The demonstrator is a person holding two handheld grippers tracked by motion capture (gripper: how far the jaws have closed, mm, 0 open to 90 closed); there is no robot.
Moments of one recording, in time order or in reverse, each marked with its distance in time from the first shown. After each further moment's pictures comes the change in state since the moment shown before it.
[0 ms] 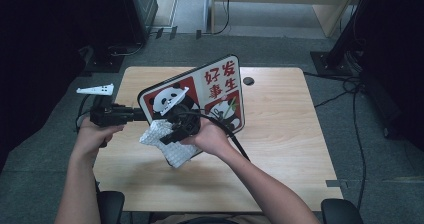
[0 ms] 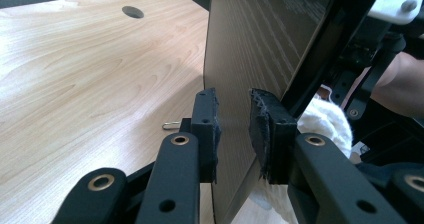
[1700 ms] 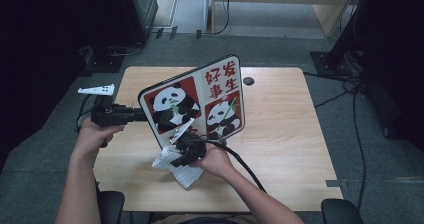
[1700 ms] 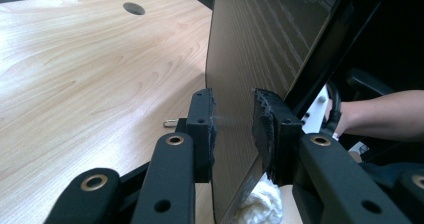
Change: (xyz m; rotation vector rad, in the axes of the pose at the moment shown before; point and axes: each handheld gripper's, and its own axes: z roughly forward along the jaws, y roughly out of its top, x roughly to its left) left arm 0.003 -0.002 0.002 0.007 -0.002 -0.012; right arm -0.009 -0.078 0.065 0.067 0.015 0.001
